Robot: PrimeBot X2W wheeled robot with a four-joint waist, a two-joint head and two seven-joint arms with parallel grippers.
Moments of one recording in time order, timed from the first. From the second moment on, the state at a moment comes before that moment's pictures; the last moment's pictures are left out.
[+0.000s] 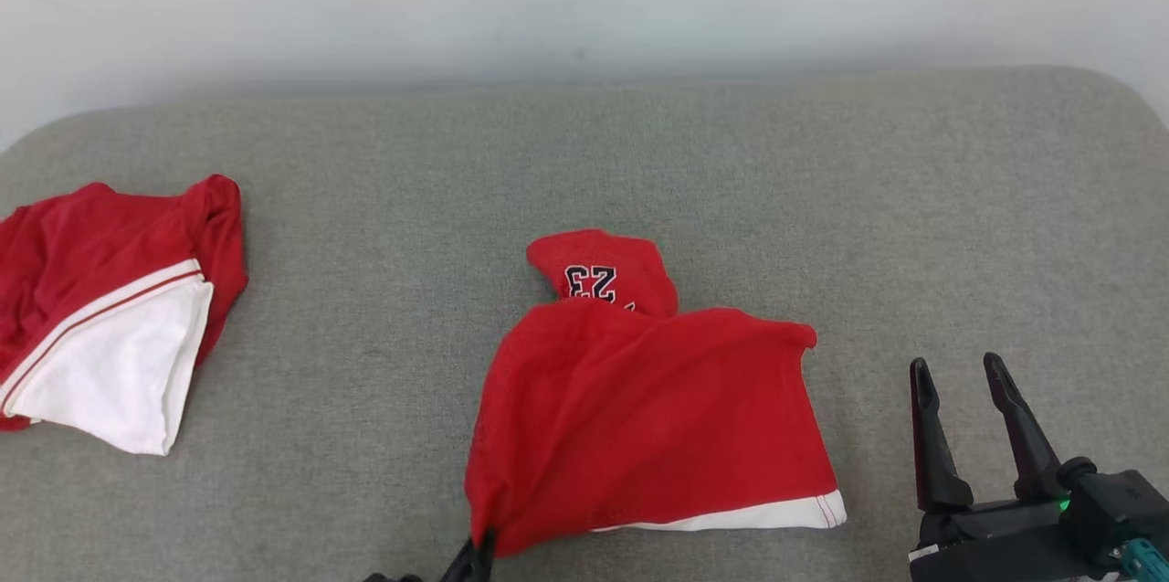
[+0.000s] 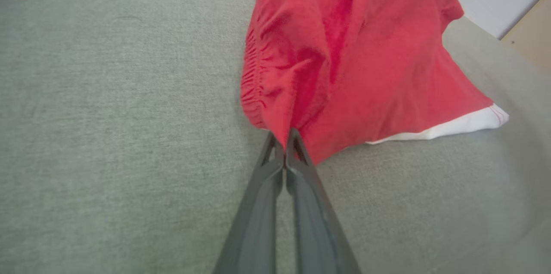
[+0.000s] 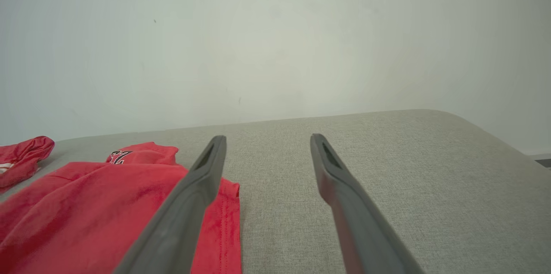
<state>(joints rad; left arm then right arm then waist) -0.03 0.07 -0.36 0.37 -0.25 -0.04 -0.26 -0.02 -0.13 0.02 0.08 0.23 0.13 -0.26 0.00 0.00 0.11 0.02</state>
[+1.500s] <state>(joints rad) -0.01 0.06 0.04 0.11 -0.12 -0.11 -0.26 -0.11 -0.24 0.14 0.31 0.28 0.13 -0.26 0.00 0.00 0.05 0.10</state>
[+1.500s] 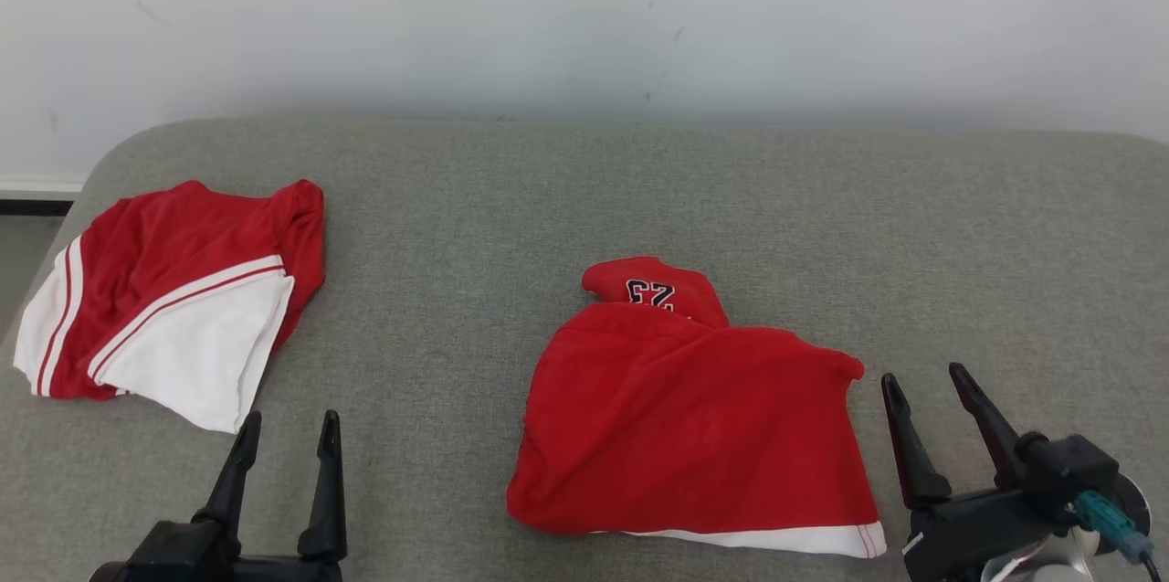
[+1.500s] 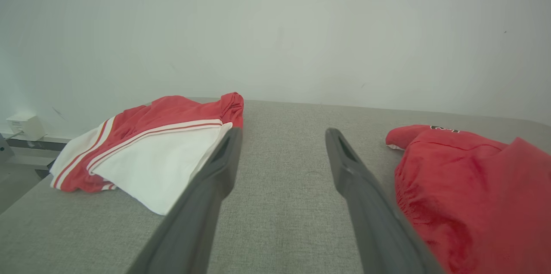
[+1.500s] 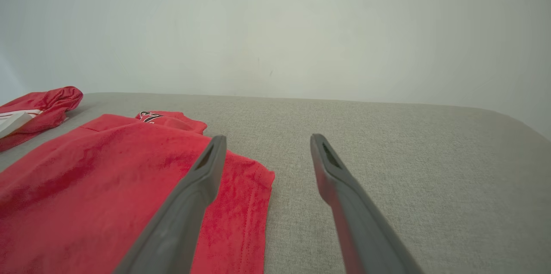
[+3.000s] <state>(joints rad) -0.07 0.05 -0.05 0.16 -0.15 -0.10 -0.26 -0.50 -0.45 0.17 0.83 0.48 0.13 -0.26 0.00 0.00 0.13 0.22</state>
